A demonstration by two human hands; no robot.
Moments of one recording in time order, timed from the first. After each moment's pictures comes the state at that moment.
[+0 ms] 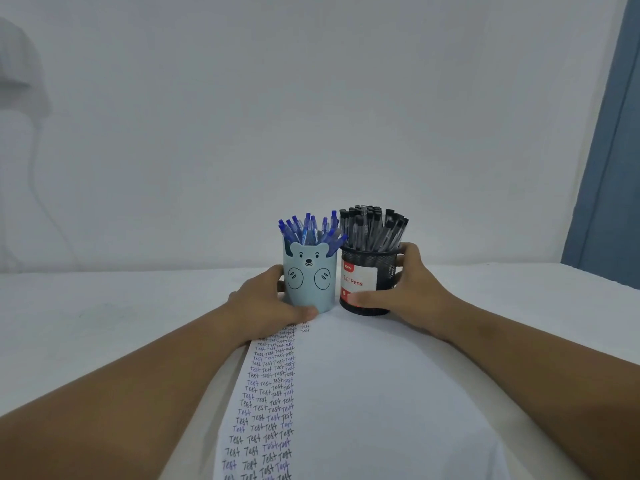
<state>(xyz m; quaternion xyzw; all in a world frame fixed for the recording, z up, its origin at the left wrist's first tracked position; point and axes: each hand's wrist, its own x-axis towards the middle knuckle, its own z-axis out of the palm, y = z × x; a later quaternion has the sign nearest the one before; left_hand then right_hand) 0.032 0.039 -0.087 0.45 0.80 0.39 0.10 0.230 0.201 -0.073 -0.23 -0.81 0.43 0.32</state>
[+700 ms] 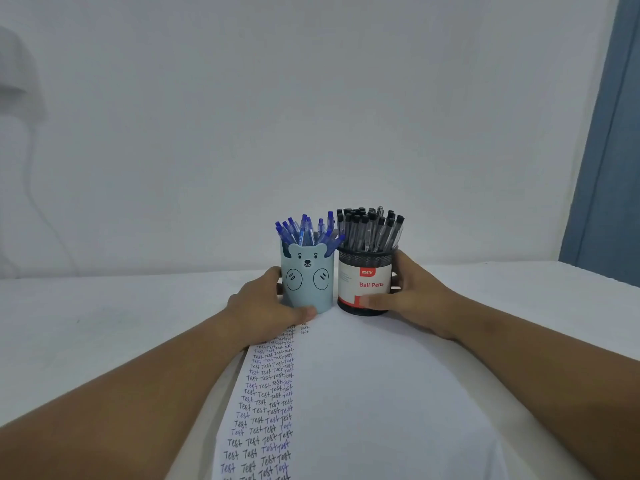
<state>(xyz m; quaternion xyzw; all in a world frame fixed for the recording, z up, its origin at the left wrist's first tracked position) 0.033 0.041 -0.089 0.44 0.81 0.38 0.08 0.232 0.216 -0.079 -0.17 -0.84 0.43 0.28</state>
